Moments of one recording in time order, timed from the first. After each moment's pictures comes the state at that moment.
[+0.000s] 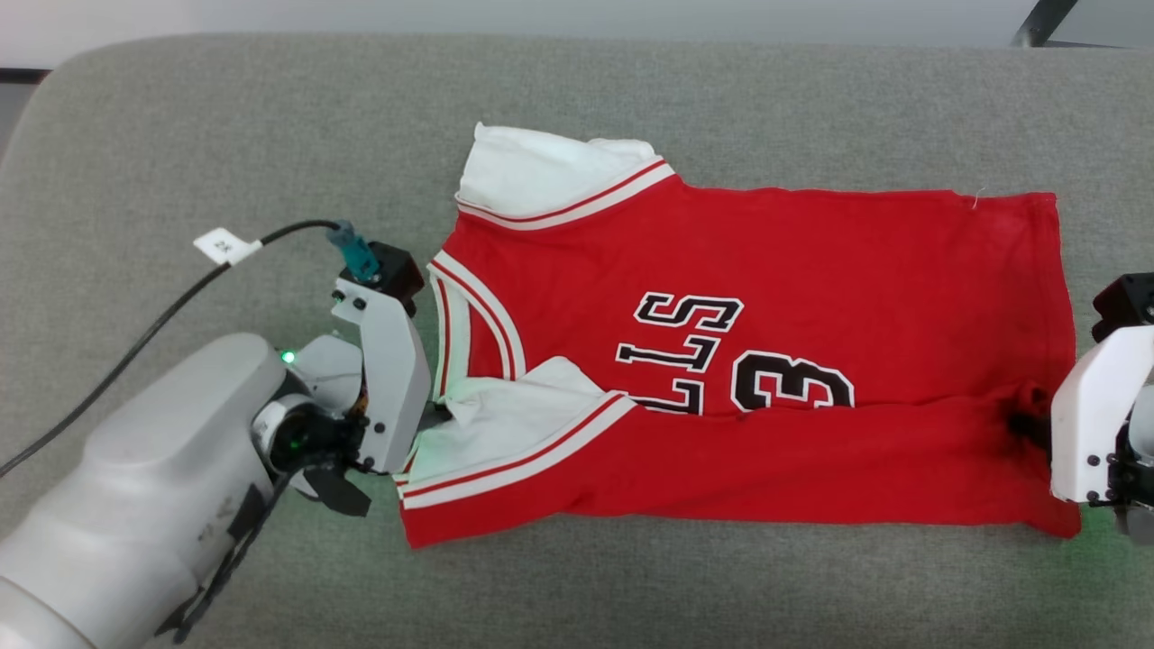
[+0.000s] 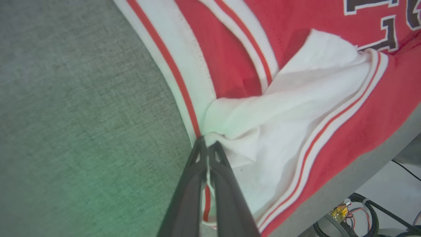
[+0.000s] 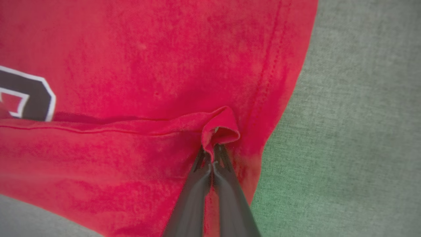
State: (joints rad) left arm -0.98 0.58 -1.11 0.54 -1.26 -0.10 0.70; right arm -0.44 -0.42 0.05 0.22 0.56 0.13 0.99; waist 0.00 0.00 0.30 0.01
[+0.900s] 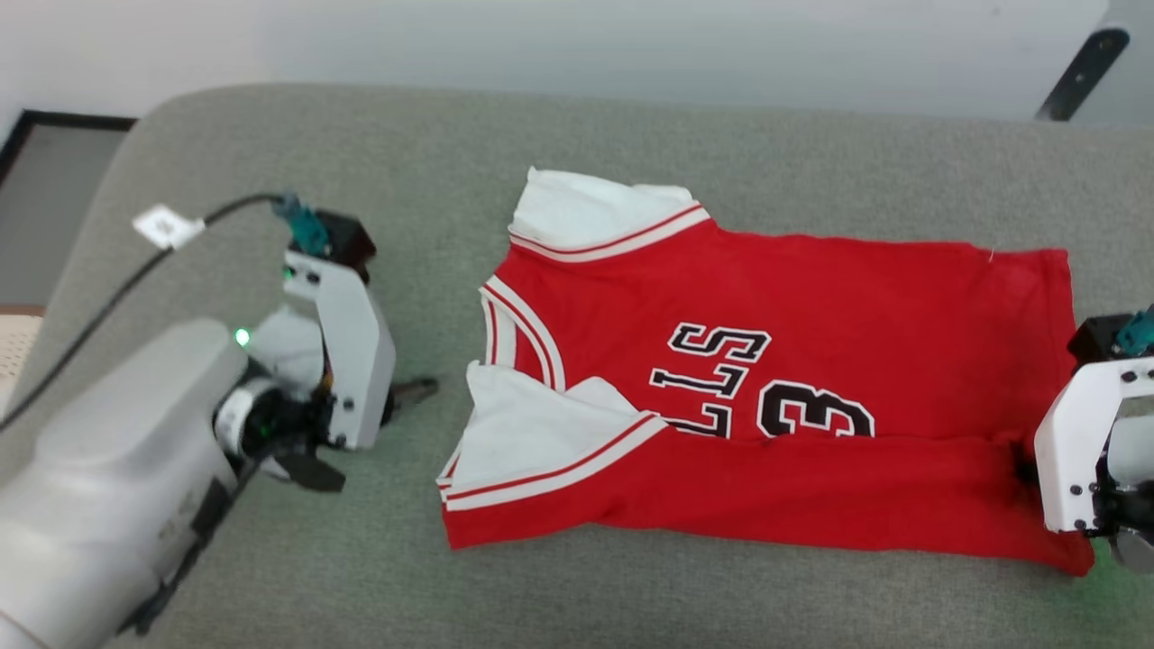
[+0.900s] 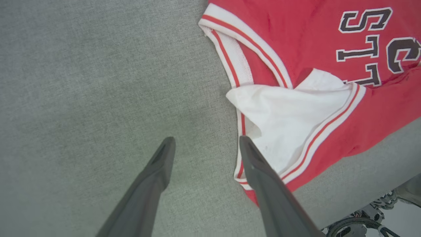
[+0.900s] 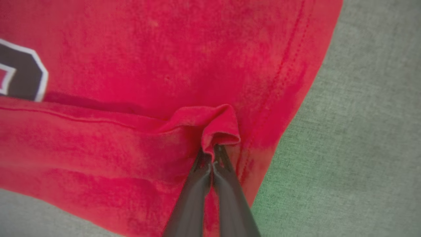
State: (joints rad) left arm -0.99 0.64 -1.08 0.49 -1.25 -0.03 0.64; right arm -0.47 -0.46 0.16 0.40 0.53 0.13 0.97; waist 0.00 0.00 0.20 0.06
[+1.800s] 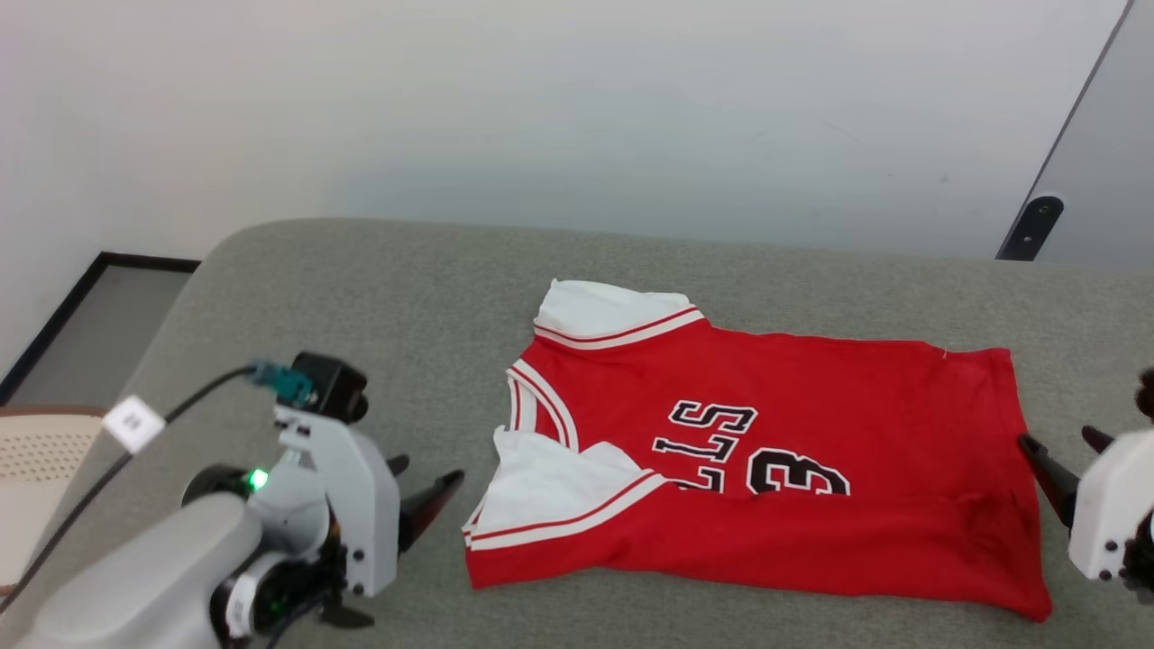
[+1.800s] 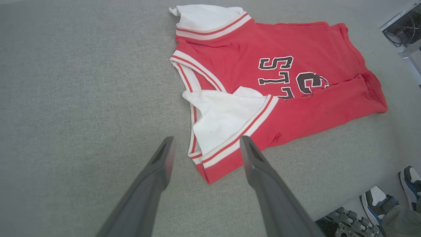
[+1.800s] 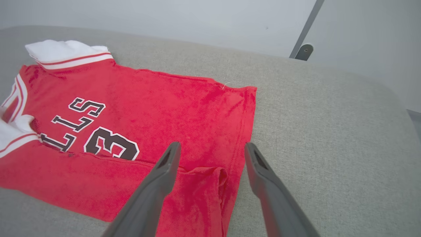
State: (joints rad) left arm -0.68 0.75 -1.02 0.16 -1.27 0.12 0.33; right arm -0.29 -0.47 0.08 0.26 0.50 0.13 0.56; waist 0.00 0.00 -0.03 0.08
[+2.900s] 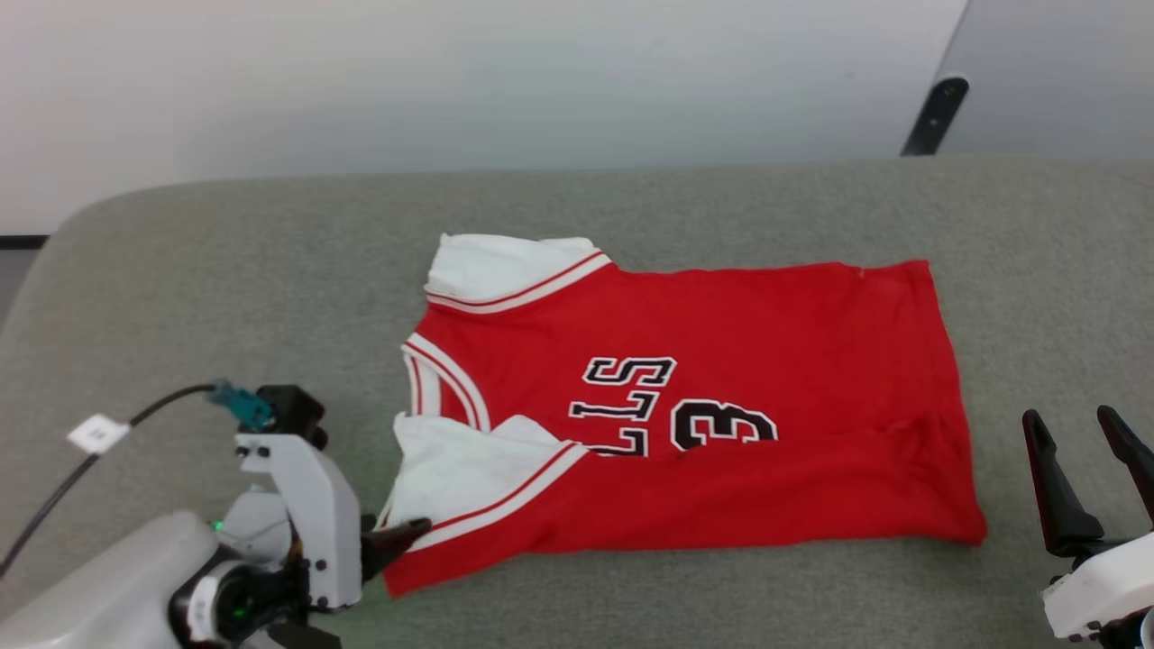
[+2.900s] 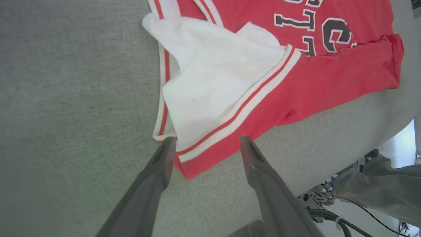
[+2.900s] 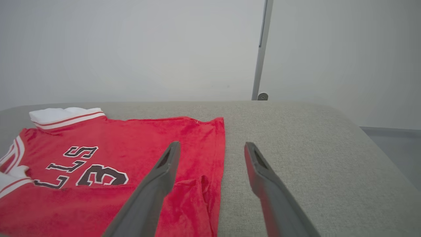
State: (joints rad) left arm -0.61 0.82 -0.99 0.15 -1.44 0.15 0.44; right arm -0.01 -0.27 -0.09 -0.08 0.35 0.13 0.09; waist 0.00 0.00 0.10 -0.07
